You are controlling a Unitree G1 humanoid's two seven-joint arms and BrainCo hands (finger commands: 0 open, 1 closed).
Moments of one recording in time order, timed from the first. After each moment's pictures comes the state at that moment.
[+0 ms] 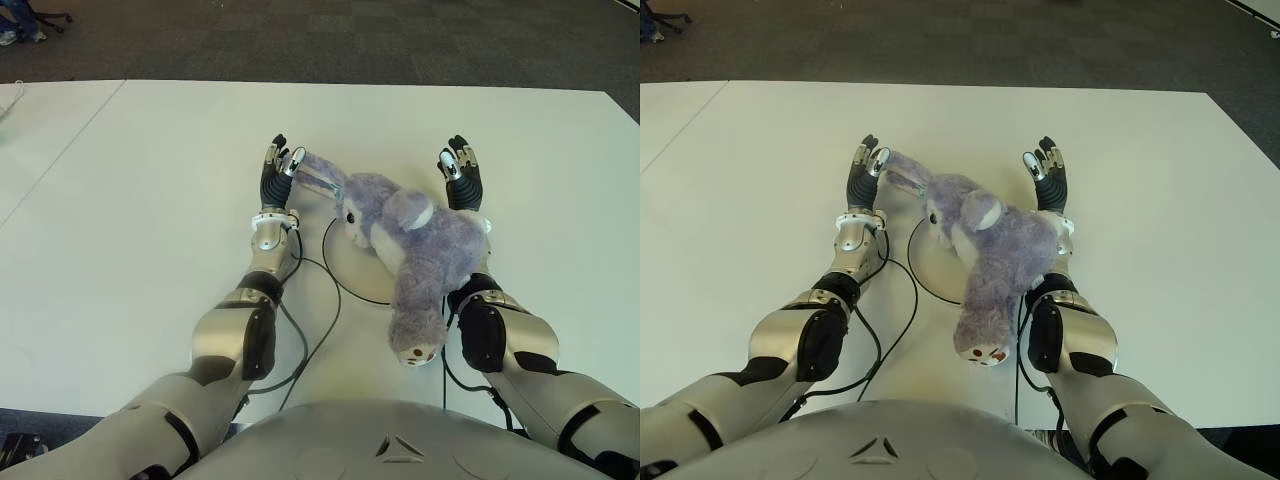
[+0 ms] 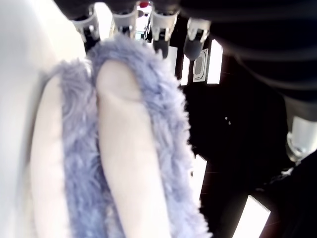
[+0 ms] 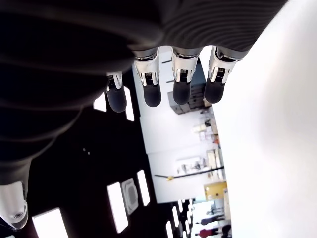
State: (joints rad) left arm -0.61 -0.09 0.27 1.22 0.02 -0.69 0.06; right arm -0.62 -0.12 -0.39 1.21 0.14 -0.67 0.15
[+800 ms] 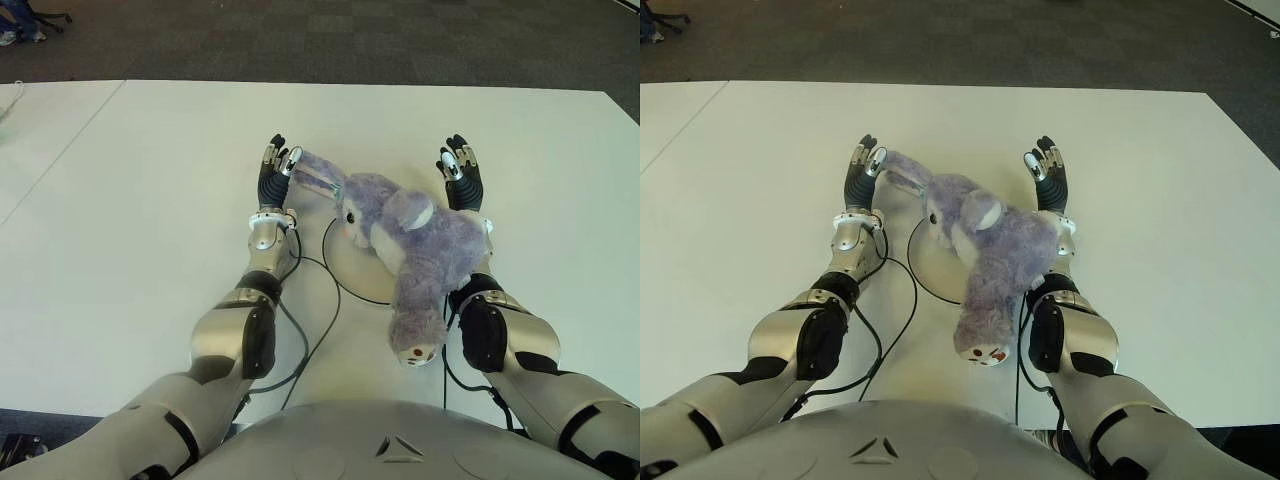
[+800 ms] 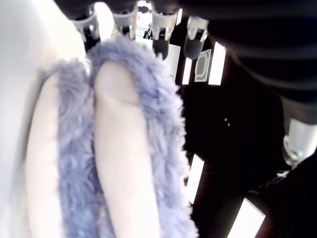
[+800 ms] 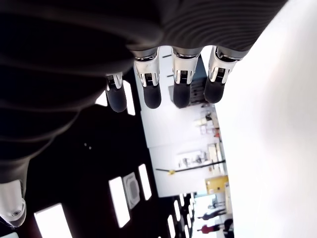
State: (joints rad) left arm -0.61 -0.10 0.31 1.21 -0.01 -0.67 0.00; right arm -0.62 -0.13 -0.41 1.21 0.15 -0.67 0.21
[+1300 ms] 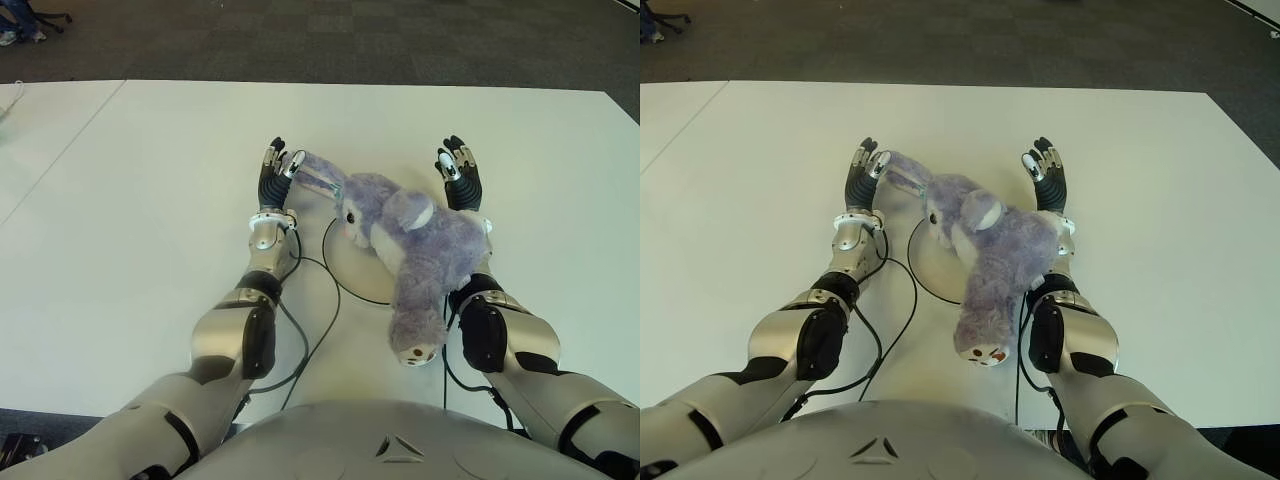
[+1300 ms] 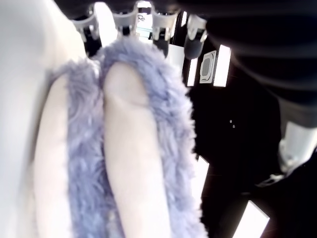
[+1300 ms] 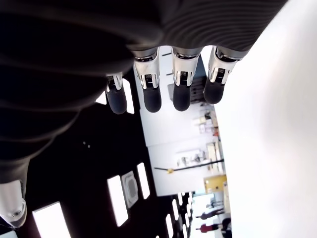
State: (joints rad) left arm -0.61 -0.10 0.30 1.21 -0.01 -0.64 0.04; right arm -0.61 -0.13 -0.39 1.21 0.13 -0.67 0.19
